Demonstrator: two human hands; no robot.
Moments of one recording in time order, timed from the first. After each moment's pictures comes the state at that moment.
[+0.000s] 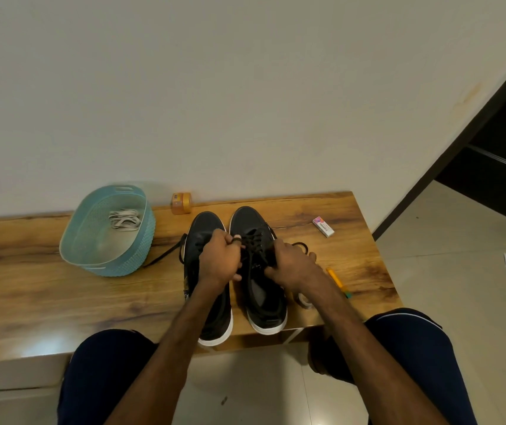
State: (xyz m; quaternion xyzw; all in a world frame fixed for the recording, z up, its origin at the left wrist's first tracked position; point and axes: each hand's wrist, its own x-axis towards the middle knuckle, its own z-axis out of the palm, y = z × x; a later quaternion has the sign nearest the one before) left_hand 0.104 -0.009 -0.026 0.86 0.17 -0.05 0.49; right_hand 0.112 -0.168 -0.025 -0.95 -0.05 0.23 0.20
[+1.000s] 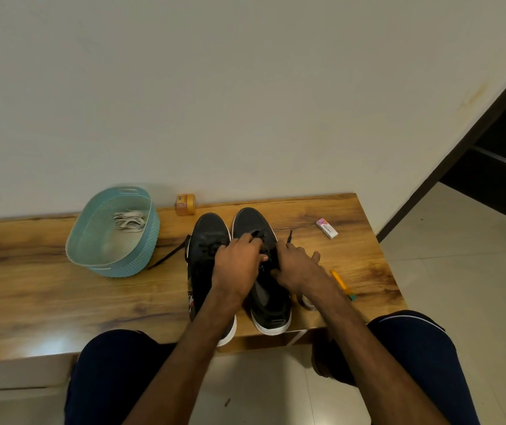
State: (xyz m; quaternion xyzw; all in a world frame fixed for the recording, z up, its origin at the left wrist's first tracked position) left_hand 0.101 -0.026 -0.024 0.99 -0.07 -0.03 0.09; right_hand 0.112 -0.163 -0.025 -0.96 -0.06 0.23 0.15
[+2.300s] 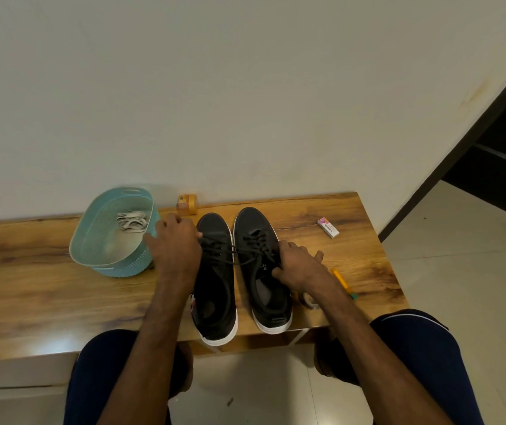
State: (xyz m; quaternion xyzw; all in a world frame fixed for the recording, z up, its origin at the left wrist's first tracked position) left_hand 0.108 0.056 0.009 0.99 0.14 0.05 0.04; right_hand 0.113 -0.169 -0.024 -0.95 -0.06 0.24 0.17
